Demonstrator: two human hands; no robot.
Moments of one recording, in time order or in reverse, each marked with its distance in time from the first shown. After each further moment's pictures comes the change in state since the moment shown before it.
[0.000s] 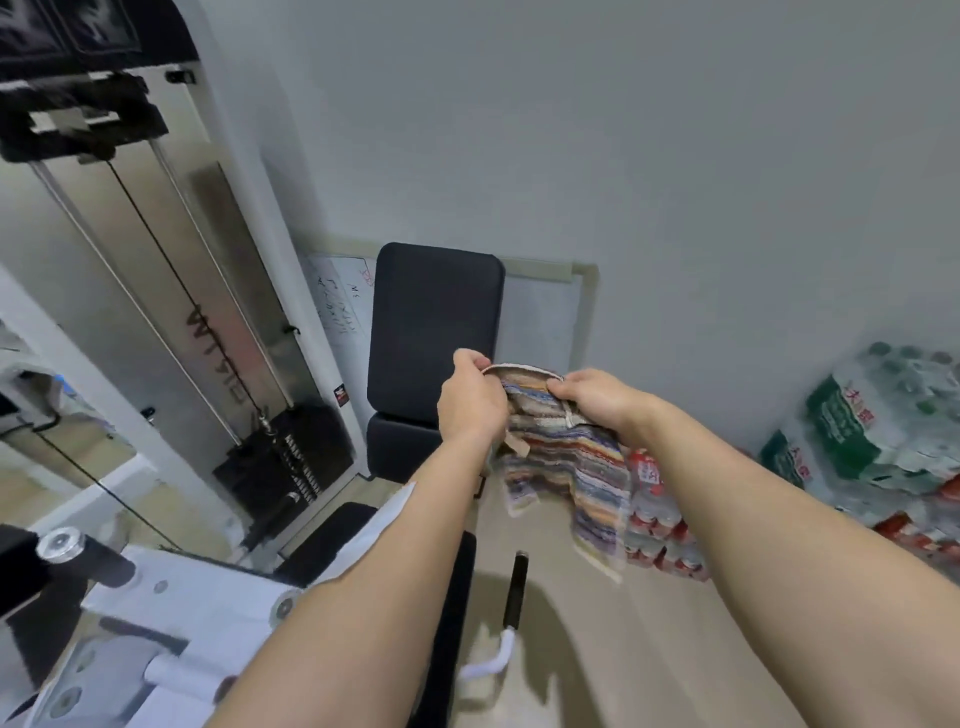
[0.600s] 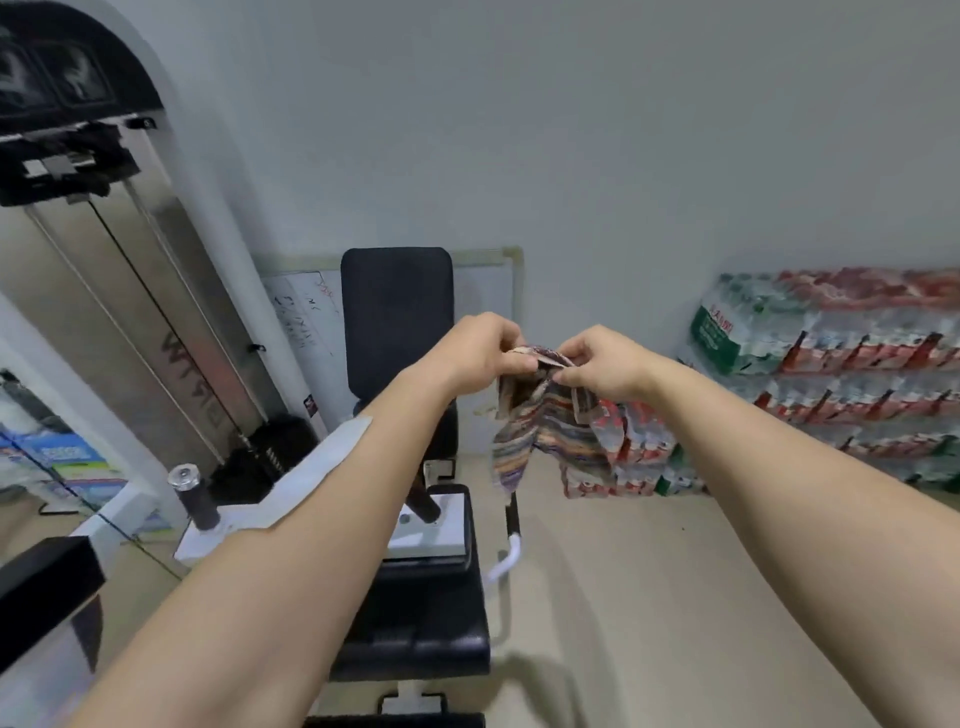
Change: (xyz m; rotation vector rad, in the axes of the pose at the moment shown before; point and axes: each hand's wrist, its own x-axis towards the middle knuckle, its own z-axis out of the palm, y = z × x) left_hand -0.138 0.004 -0.165 0.340 -0.591 0.712; right_hand -0.227 -0.019 0.085 -0.388 0.243 -0.173
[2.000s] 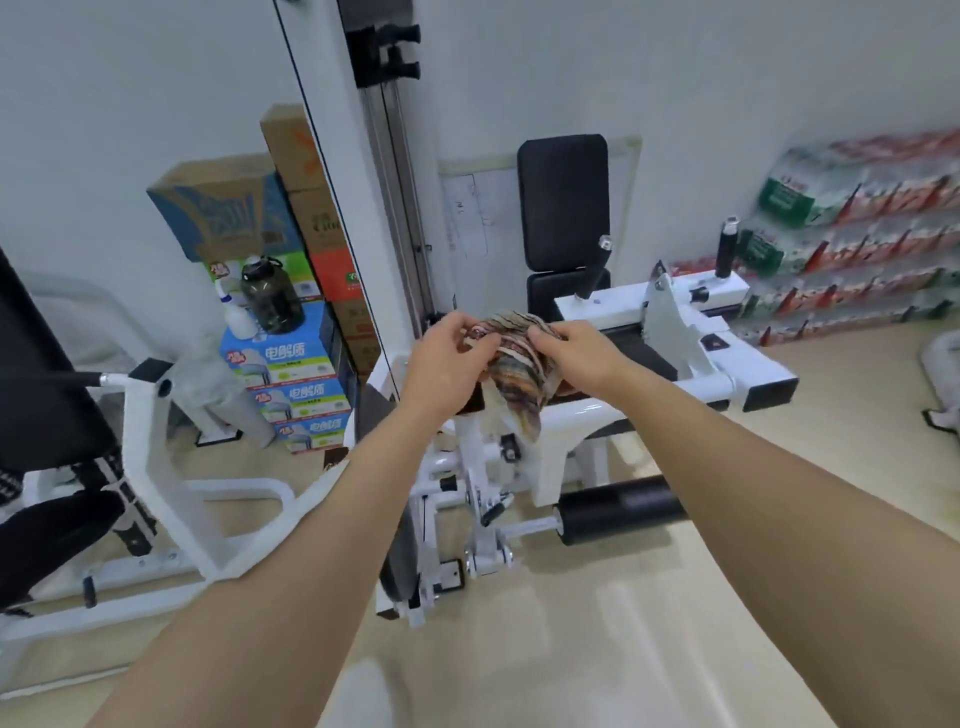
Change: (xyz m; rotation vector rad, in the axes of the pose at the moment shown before) left_hand -0.635 -0.480 -0.249 -0.474 0.254 -0.082; right_hand -0.162 -0.584 0.596 0.389 0.229 0.223
